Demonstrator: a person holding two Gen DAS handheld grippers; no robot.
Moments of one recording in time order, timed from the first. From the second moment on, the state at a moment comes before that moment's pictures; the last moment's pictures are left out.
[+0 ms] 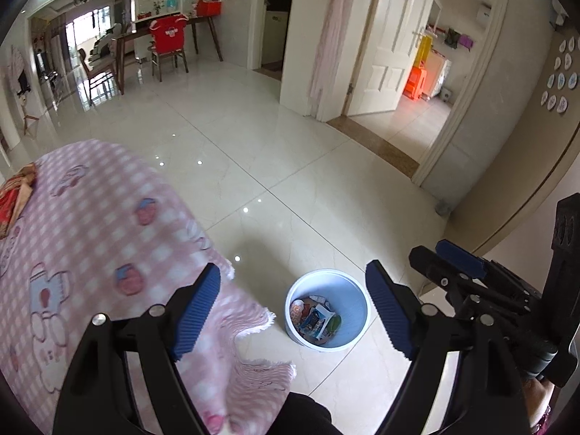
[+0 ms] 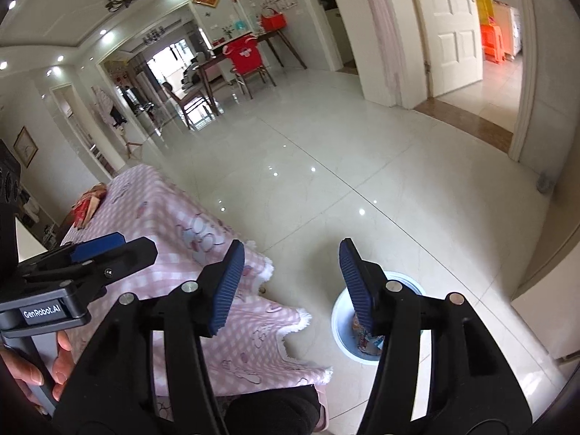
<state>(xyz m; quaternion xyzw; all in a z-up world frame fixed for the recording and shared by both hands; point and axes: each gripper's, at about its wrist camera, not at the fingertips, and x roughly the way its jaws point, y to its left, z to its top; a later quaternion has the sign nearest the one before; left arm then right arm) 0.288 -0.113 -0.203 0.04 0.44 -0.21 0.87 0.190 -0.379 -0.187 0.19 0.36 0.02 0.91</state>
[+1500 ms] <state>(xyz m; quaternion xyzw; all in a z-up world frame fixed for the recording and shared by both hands) 0.289 0.235 -0.213 0.02 0.42 0.03 0.91 0.273 -0.054 -0.158 0.03 0.39 0.24 0.89</state>
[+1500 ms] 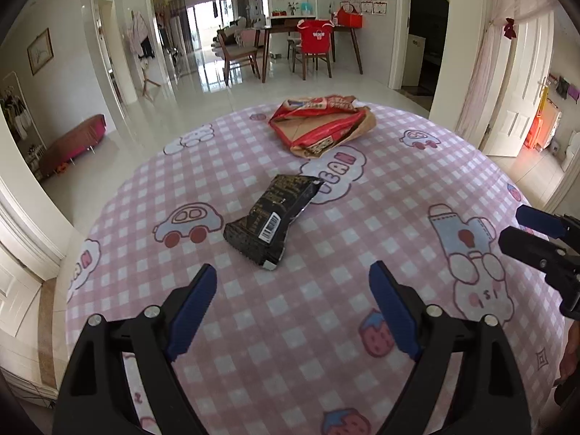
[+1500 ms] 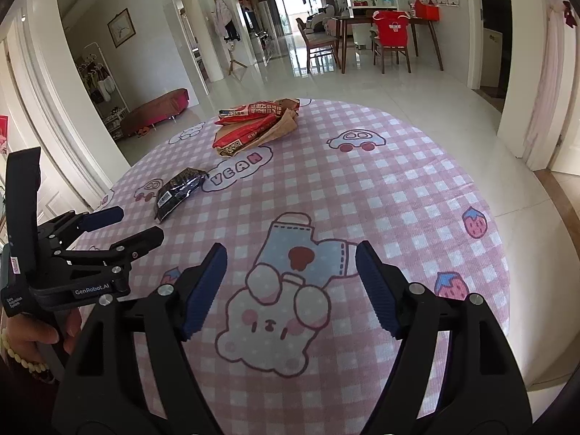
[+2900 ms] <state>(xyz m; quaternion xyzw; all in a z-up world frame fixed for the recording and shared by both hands) 0.358 0.246 -0.223 0.02 0.43 0.00 0.90 0.336 0.007 -0.175 0.01 0.42 0.26 0.87</state>
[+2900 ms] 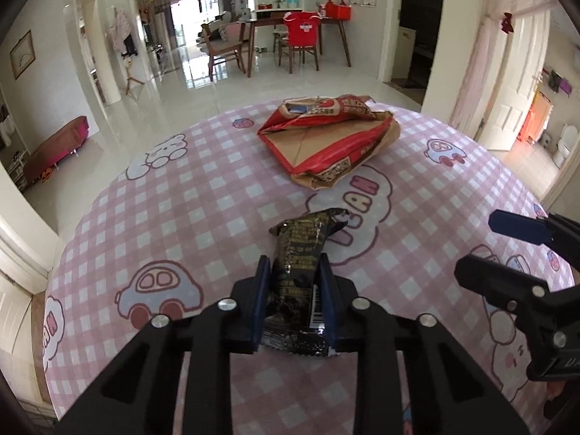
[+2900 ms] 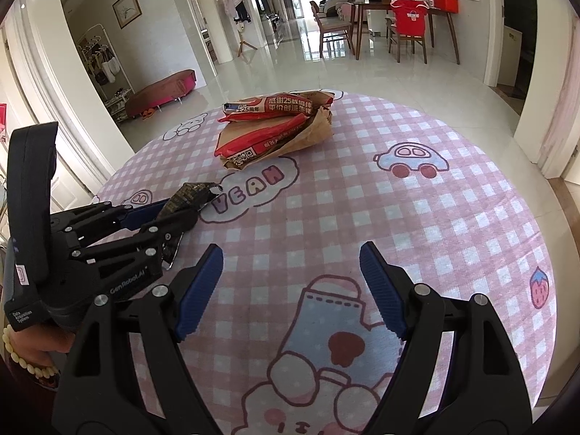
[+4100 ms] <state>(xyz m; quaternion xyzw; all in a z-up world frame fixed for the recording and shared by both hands) 0.336 0.301 -0.202 -0.12 0.35 0.04 0.93 0.343 0.028 -0.161 -0.02 0.38 0.27 0.88</state>
